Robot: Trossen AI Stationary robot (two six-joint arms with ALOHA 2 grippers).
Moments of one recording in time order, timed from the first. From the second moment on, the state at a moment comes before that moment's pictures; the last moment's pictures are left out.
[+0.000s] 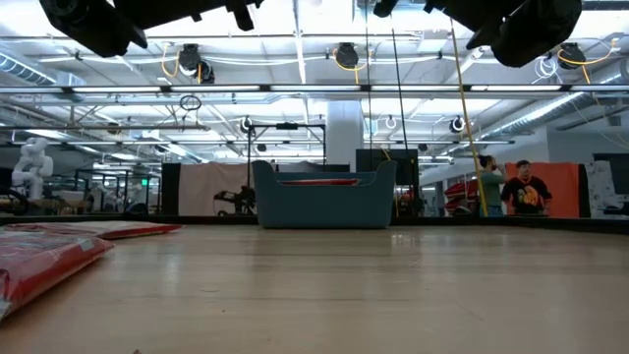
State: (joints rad) left arm -0.11 1.47 0.64 1.23 -0.11 0.20; right arm 0.07 1.56 0.67 1.51 0.03 -0.04
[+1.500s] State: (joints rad) left arm -0.10 1.09 0.35 0.40 -0.17 -0.19; right arm 0.03 1.59 1.49 -0.76 0.10 -0.10
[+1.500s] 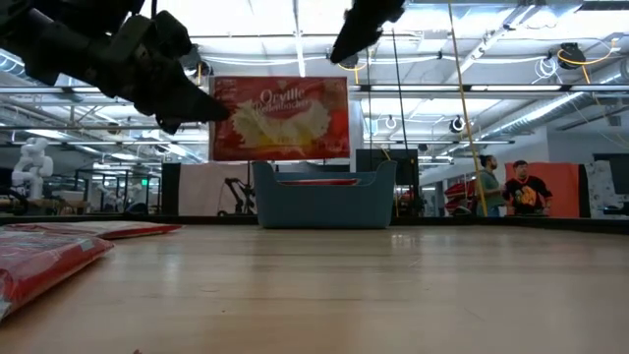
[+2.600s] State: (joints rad) left arm -0.13 1.16 0.35 0.40 -0.21 -0.13; right arm -0.03 1.87 1.57 -0.75 -0.06 -0.26
